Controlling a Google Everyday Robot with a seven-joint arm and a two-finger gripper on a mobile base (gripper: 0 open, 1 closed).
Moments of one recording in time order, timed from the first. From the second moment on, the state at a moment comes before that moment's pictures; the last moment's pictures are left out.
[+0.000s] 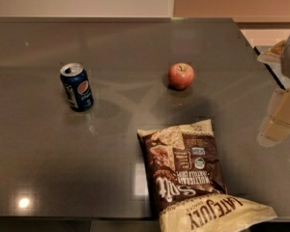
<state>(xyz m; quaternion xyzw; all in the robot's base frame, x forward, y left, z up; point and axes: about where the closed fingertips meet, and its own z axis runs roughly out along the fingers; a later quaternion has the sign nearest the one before) 0.416 -0.212 0.965 -0.60 0.78 -0.01 0.17</state>
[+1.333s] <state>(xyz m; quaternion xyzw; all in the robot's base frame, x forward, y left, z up) 0.322 -0.167 0.914 -0.69 0.68 0.05 0.24</state>
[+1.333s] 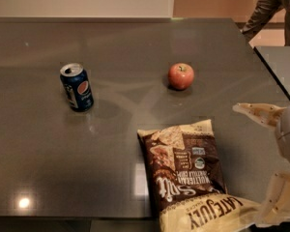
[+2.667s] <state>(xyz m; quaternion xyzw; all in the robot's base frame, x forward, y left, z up) 0.314 -0.160 0.859 -0.73 0.62 0.04 0.28</state>
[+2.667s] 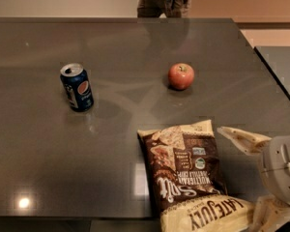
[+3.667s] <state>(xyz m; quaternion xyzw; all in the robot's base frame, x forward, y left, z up) 0.333 -0.156 0.873 -0.71 0.63 0.03 0.31</state>
